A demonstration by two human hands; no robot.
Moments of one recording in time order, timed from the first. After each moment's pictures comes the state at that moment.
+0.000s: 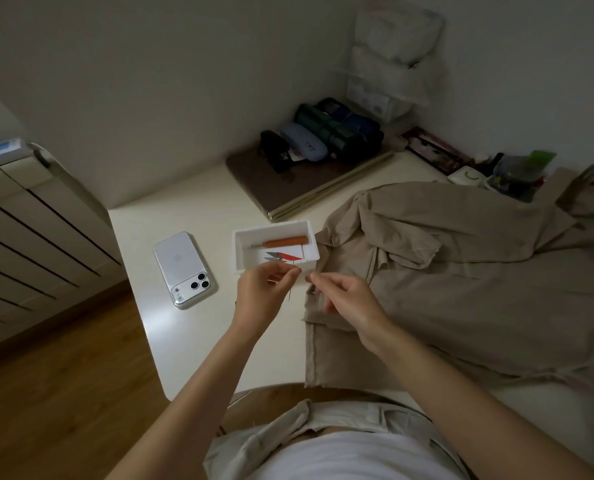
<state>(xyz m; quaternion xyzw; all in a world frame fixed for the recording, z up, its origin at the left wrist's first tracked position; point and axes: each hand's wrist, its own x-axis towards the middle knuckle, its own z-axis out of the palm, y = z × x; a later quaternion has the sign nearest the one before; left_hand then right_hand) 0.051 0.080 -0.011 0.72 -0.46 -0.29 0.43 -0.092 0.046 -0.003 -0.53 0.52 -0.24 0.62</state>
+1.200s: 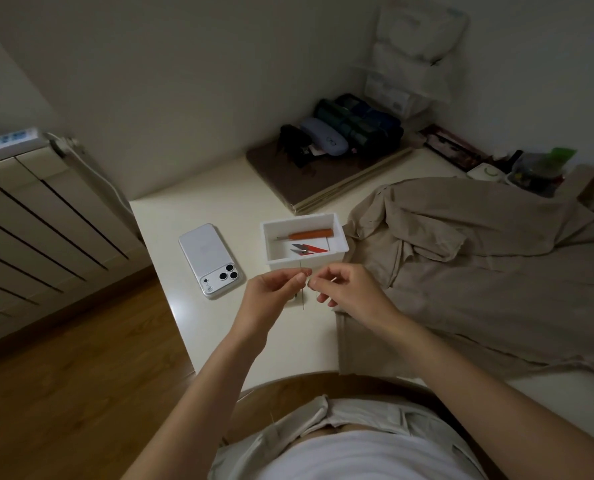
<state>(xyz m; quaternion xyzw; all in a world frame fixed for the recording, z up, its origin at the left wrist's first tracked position) 0.092 0.124 -0.004 0.62 -0.33 -0.50 0.51 -0.048 0.065 0.004 -0.66 0.45 -0.21 0.56</state>
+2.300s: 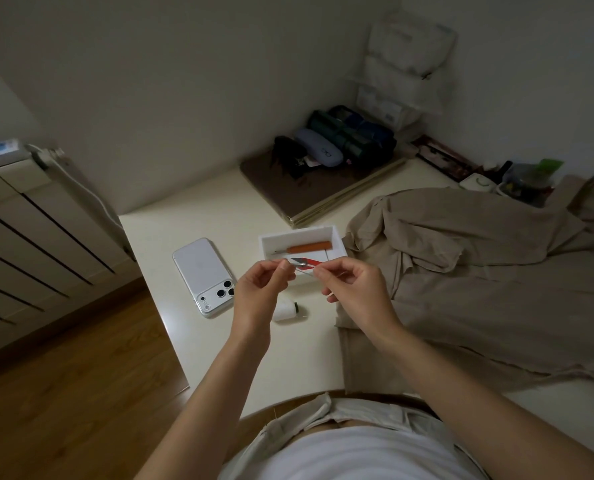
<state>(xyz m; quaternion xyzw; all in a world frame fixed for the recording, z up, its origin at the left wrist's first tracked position) 0.107 0.102 -0.004 0.58 -0.25 -0.46 0.62 -0.030 0.061 0.013 -0.58 0.48 -0.38 0.54</state>
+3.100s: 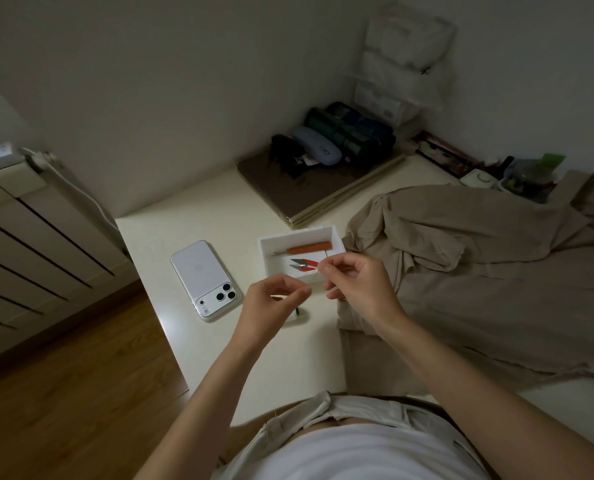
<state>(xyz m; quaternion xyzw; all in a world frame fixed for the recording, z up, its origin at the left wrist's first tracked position) 0.110 0.102 -0.006 0.65 -0.40 -0.45 0.46 -0.031 0.047 0.016 -0.57 0.48 -0.35 0.56</state>
